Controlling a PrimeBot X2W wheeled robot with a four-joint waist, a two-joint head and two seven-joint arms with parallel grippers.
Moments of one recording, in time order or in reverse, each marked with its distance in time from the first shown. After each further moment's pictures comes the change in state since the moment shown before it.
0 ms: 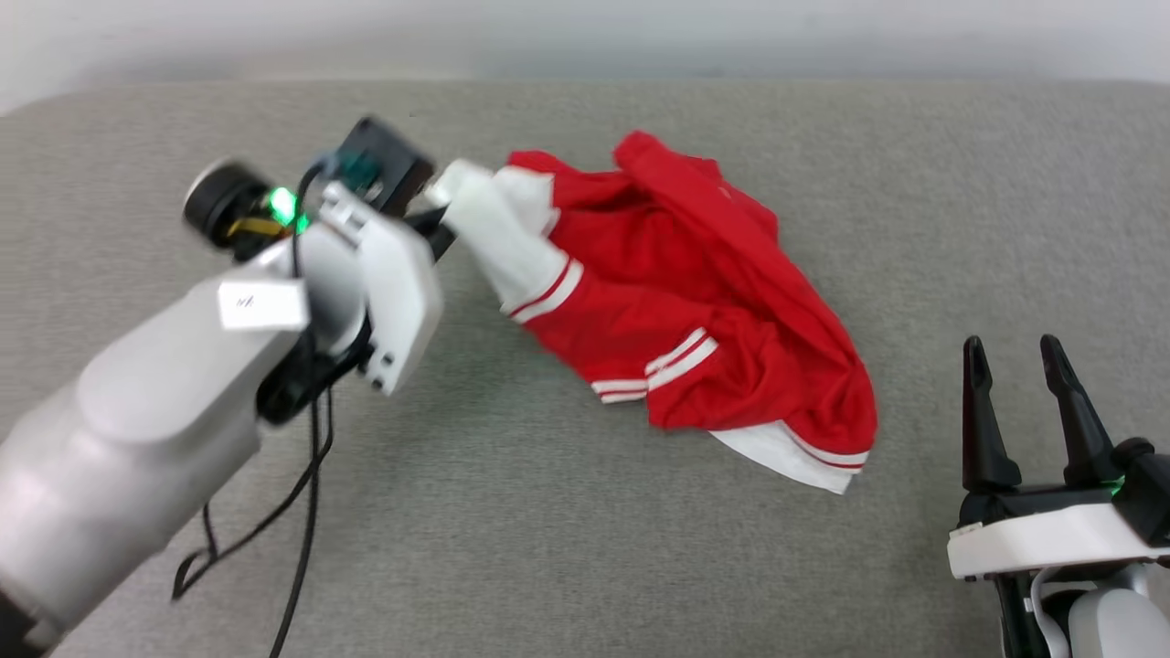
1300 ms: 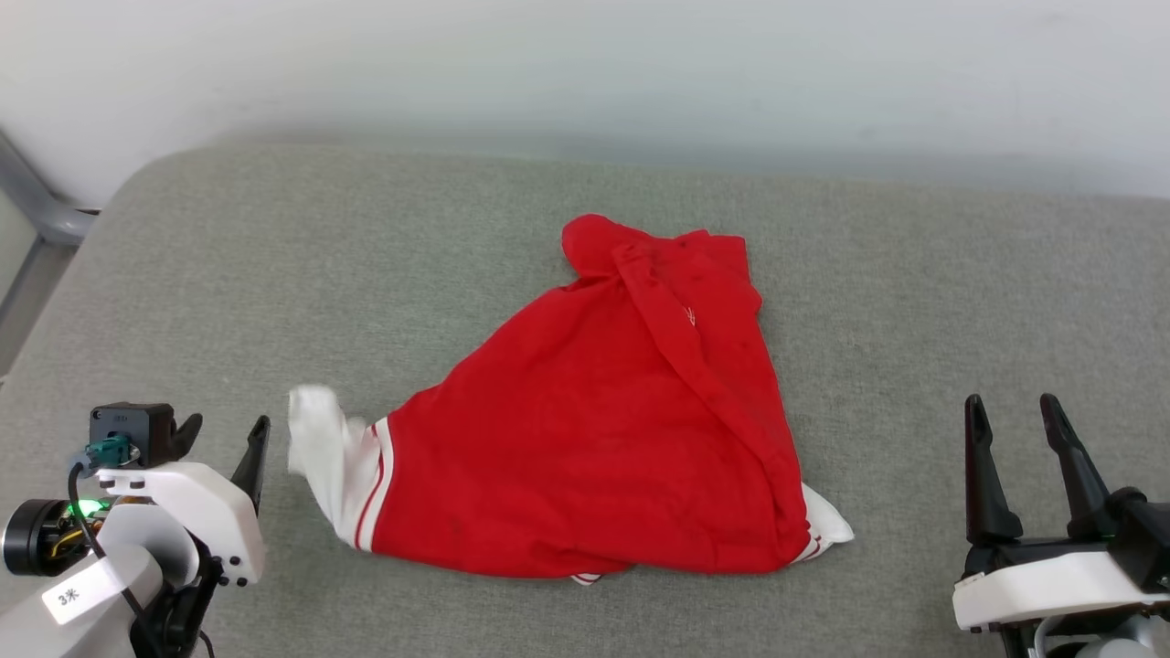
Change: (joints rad) left arm 0.556 0.168 0.166 0.106 -0.259 0.238 -0.421; right arm 0.083 0.000 -0.018 0.012 -0.023 0.000 0.000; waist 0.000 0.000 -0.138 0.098
